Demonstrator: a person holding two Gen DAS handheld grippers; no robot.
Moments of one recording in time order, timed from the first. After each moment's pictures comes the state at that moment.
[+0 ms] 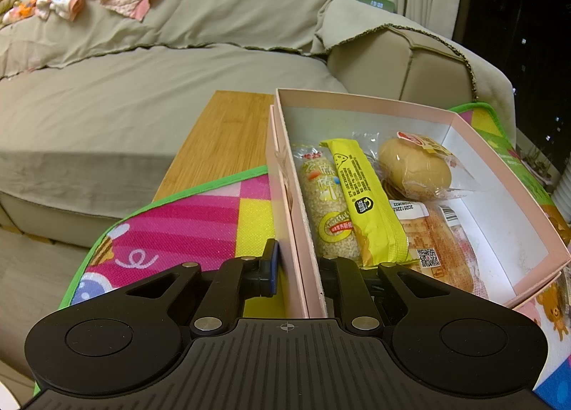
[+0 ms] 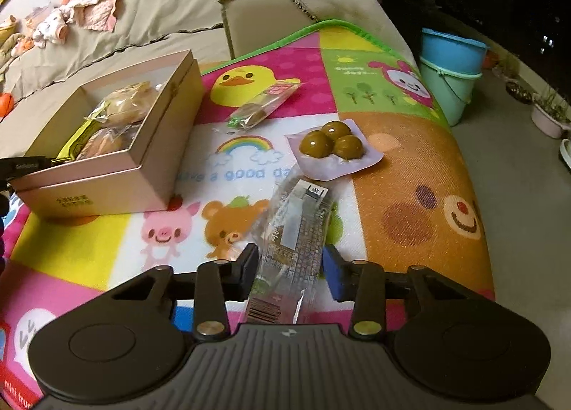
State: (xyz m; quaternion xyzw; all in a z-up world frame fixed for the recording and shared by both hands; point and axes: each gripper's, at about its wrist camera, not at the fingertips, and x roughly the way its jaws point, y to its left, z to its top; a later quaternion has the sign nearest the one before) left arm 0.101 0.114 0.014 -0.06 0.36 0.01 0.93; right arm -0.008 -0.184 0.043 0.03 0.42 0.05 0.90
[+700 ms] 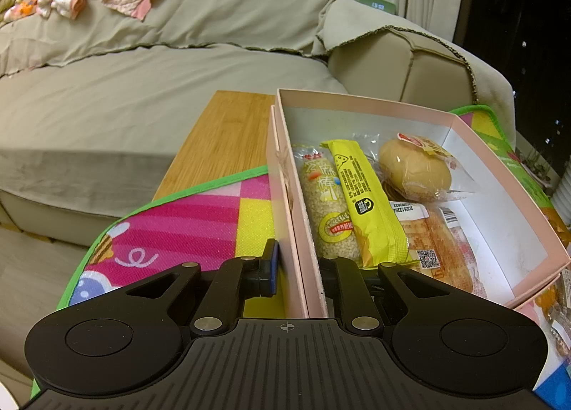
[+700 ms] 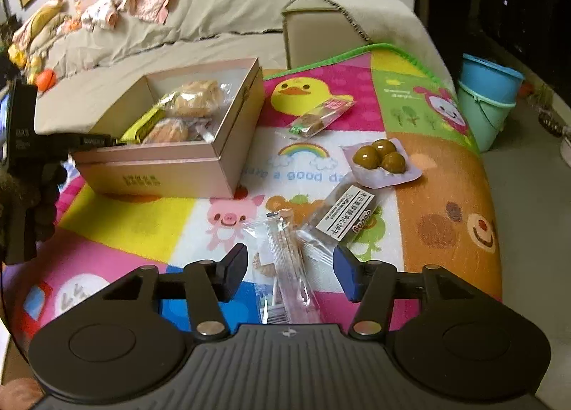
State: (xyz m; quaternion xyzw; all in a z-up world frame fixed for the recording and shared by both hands) left arm 0.100 0.114 0.013 -0.07 0.36 0.01 0.93; right arm -0.039 -0.160 0.069 -0.01 0.41 0.12 0.90
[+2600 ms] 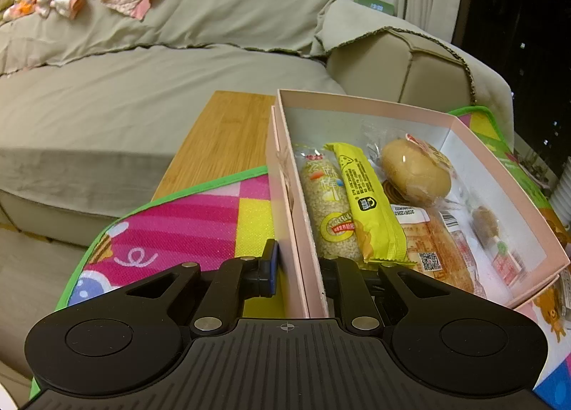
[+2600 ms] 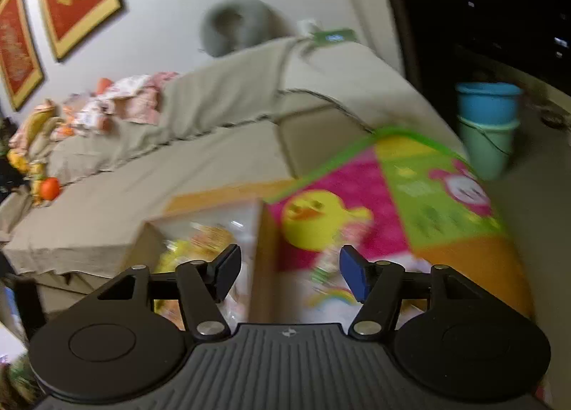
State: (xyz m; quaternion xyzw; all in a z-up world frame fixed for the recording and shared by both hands) left arm 0.100 0.112 0.014 -0.07 0.36 0.01 0.93; right arm 0.044 -0.166 0.124 0.12 0.32 0.10 0.94
